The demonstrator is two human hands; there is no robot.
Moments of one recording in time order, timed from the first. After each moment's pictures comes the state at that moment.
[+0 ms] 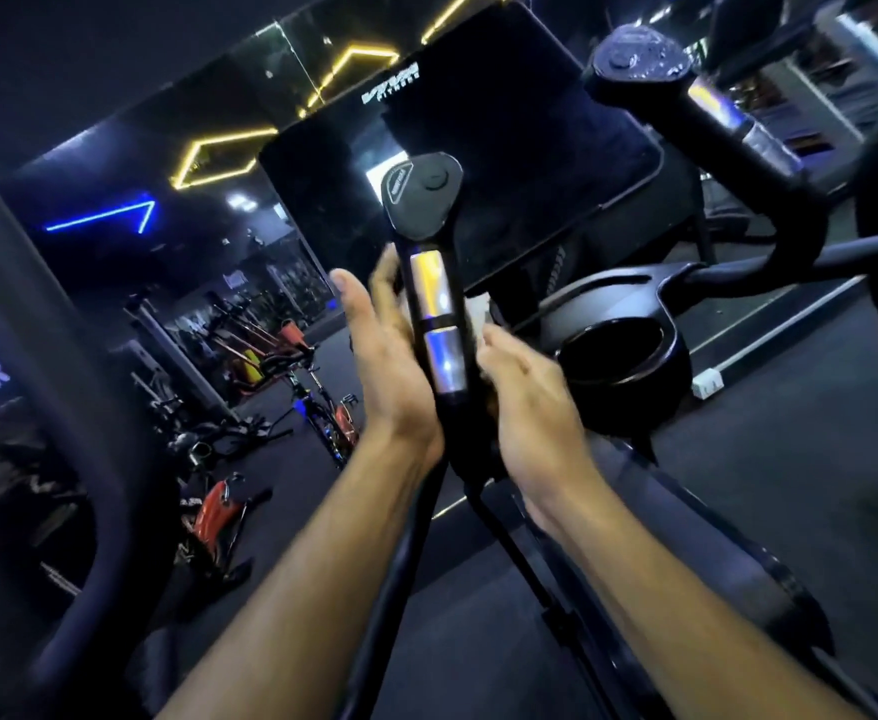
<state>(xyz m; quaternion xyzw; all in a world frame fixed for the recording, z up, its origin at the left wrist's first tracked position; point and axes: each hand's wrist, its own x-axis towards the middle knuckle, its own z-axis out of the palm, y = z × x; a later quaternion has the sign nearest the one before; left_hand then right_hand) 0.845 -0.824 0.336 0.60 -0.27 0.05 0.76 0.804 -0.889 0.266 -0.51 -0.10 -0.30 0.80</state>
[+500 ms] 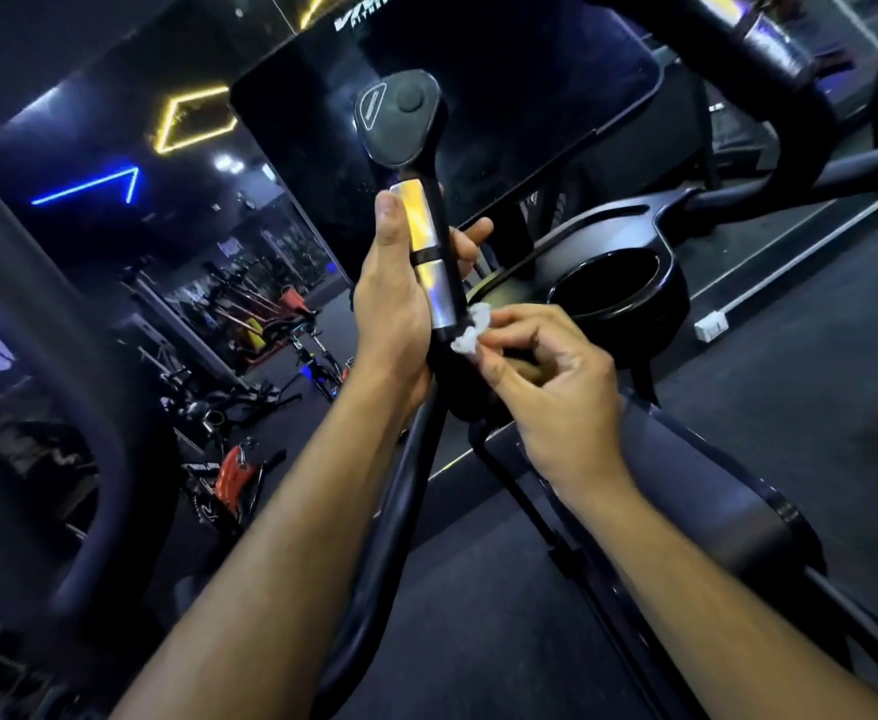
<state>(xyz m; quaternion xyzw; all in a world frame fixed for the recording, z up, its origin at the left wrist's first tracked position) 0.826 -0.826 0.336 0.67 -0.26 0.07 0.69 0.789 -0.887 0.220 -0.50 -0.08 -0.47 0.73</state>
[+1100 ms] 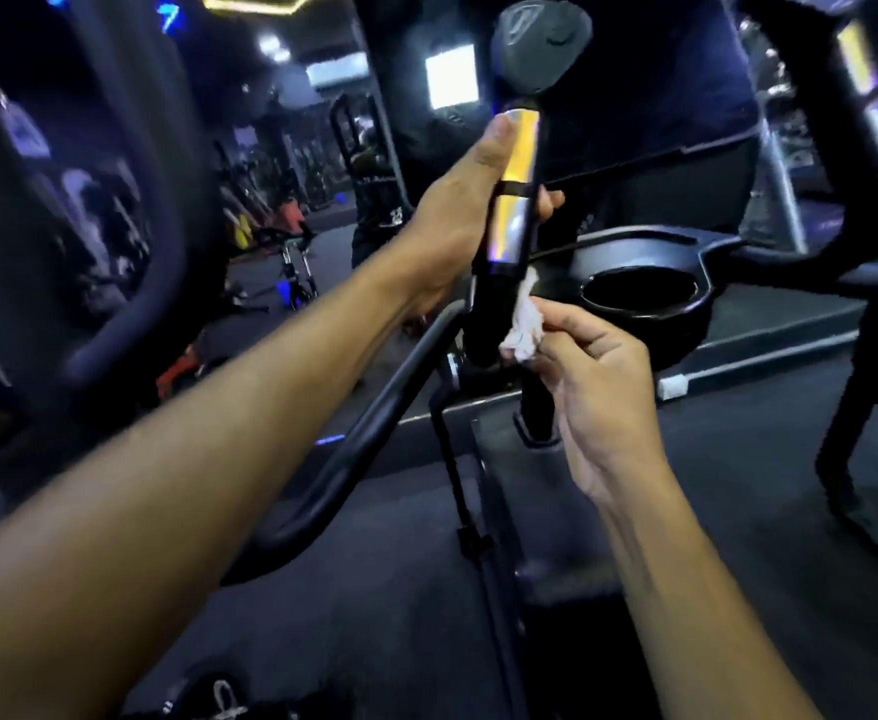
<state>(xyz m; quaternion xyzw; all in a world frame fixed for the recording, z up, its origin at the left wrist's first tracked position) 0.829 -0.810 0.348 0.71 -0.28 0.01 0.65 0.772 -0.901 0.221 -0.49 -0.05 -0.25 0.84</state>
